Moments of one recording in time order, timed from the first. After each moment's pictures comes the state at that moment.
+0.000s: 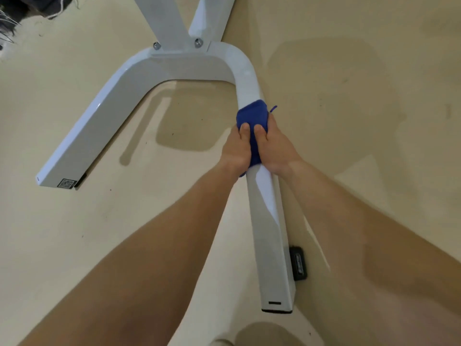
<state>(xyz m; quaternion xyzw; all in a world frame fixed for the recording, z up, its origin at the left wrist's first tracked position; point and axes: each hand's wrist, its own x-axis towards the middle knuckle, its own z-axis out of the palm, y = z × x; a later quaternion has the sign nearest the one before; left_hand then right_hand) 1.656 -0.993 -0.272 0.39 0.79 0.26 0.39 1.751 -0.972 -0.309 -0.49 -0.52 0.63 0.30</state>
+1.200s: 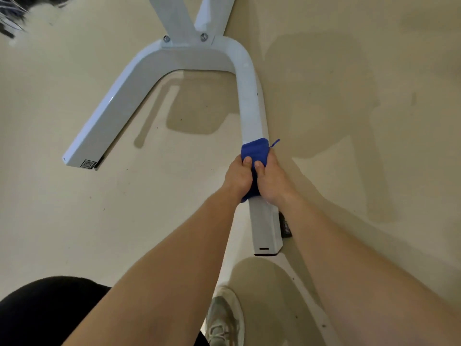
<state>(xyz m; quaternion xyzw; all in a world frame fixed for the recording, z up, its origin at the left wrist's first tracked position) 1.691 -1.103 -0.242 0.32 0.81 0.20 0.45 1.782 -1.094 -0.295 -0.56 -0.48 0.65 0.18</state>
